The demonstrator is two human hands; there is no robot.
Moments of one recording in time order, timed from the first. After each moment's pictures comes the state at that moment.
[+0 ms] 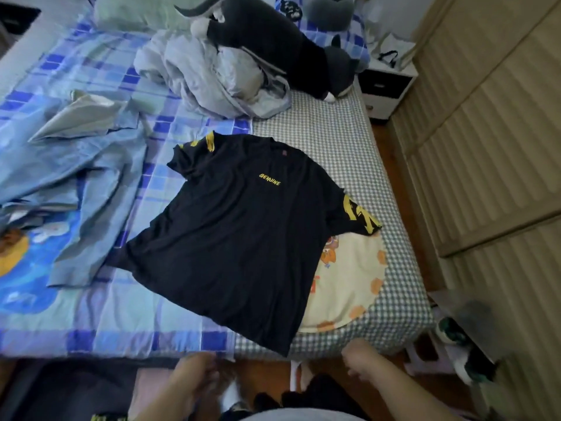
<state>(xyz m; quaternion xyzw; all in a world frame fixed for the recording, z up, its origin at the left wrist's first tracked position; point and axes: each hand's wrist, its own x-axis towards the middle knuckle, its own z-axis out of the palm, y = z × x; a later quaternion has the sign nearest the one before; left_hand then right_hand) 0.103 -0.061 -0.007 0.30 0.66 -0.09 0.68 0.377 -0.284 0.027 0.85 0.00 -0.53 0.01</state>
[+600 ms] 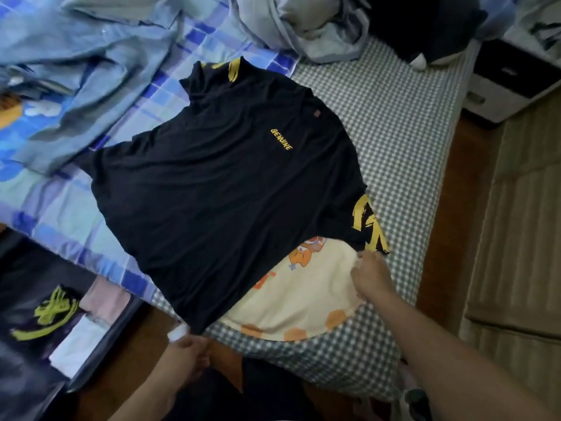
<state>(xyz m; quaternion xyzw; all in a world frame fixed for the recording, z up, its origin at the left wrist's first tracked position) 0.299 -0.223 -0.023 0.20 0.71 -0.05 0.67 0.706 -0.228 -0.050 0.90 0.30 -0.31 0.00</state>
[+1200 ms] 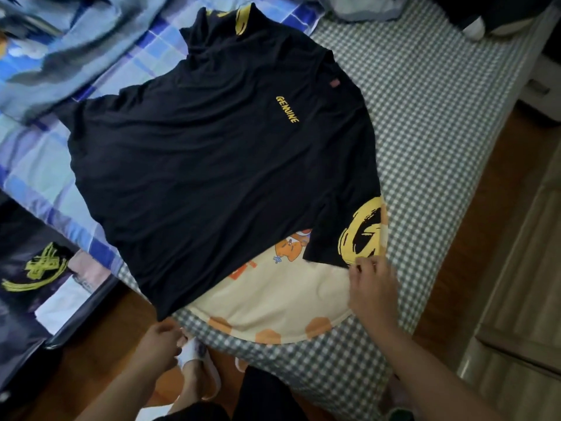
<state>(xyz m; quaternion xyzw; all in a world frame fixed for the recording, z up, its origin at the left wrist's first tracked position) 0.349 -0.245 -0.092 0.18 0.82 -0.03 0.55 0.743 -0.267 -0.107 0.85 0.51 -0.16 -0.02</state>
